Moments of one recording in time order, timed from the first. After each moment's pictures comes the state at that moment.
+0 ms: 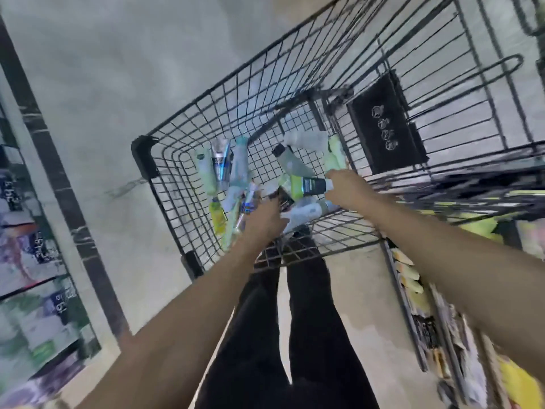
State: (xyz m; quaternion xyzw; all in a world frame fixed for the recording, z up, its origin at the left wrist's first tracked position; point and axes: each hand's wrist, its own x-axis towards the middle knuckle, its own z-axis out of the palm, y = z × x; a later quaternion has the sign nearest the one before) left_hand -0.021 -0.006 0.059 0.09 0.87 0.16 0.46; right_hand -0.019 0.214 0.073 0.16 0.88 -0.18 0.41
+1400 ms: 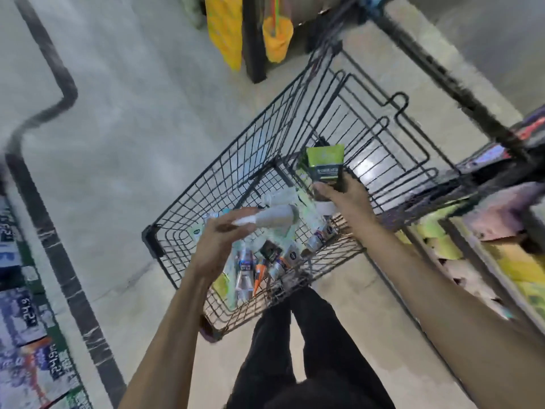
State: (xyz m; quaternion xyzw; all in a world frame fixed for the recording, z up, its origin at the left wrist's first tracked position) left_hand -0.084 -0.035 0.238 0.01 0.65 0.64 0.41; right_hand 0.006 0.244 0.210 0.41 0.66 -0.63 -0.01
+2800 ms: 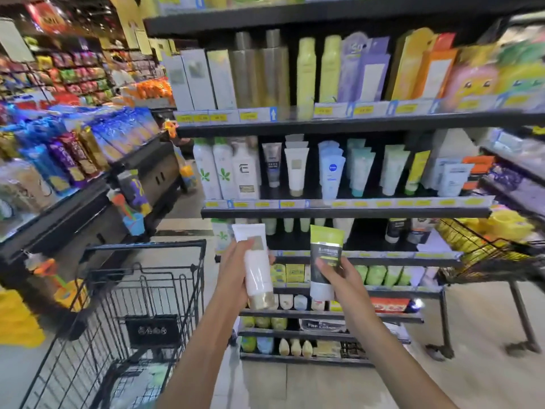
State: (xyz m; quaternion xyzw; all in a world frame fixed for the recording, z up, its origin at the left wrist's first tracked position) left_hand 0.338 0.164 0.514 0.27 0.45 0.61 0.59; right_hand 0.555 0.135 0.497 0.51 0.43 -0.55 -0.50
